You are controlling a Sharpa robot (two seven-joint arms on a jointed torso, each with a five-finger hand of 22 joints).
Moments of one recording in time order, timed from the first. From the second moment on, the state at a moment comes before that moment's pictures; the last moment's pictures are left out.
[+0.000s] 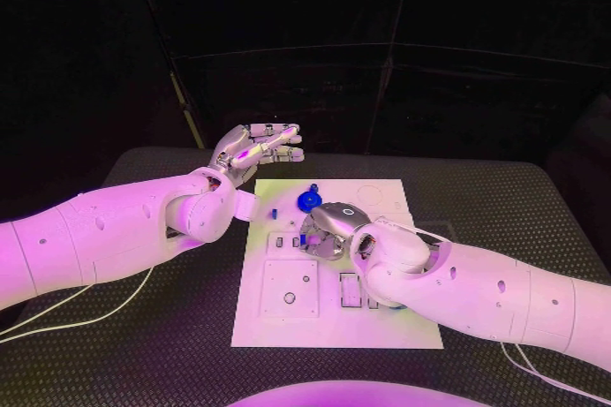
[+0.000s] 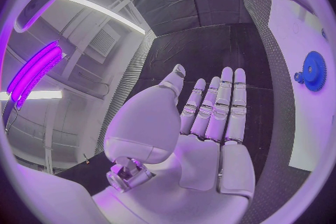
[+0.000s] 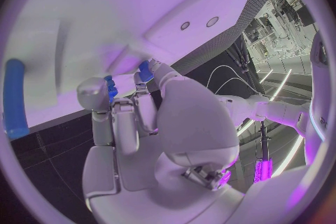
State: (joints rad) left arm 1.24 -0.77 -0.12 1.41 0.00 -0.24 0.56; left_hand 1.28 0.10 0.04 0.03 0.05 0.83 0.21 0.08 0.07 0.87 0.22 0.09 0.07 0.98 0.17 0.15 0.09 0.16 0.79 0.28 0.31 0.11; right arm 1.00 -0.51 0.01 1.49 -1.70 -0.29 -0.35; right_hand 1.36 -0.05 0.25 0.07 0.23 1.02 0.14 0.14 0.07 1.40 0.05 1.37 1.30 1.47 -0.02 1.55 1.31 0.13 1.24 0.09 1.28 0.90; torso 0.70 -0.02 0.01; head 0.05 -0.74
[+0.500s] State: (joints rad) left arm 1.24 -0.77 -0.12 1.41 0.00 -0.23 0.55; left_hand 1.28 0.10 0.04 0.03 0.05 0.83 0.21 0.08 0.07 0.87 0.22 0.09 0.07 0.98 0.17 0.15 0.09 0.16 0.79 0.28 0.31 0.11; right arm 1.00 -0.51 0.00 1.49 -1.70 -0.30 -0.35; right_hand 1.32 -0.09 0.23 0.09 0.21 0.98 0.15 0.12 0.07 1.39 0.06 1.37 1.29 1.47 -0.01 1.55 1.31 0.13 1.24 0.09 1.28 0.89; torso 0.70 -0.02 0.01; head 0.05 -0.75
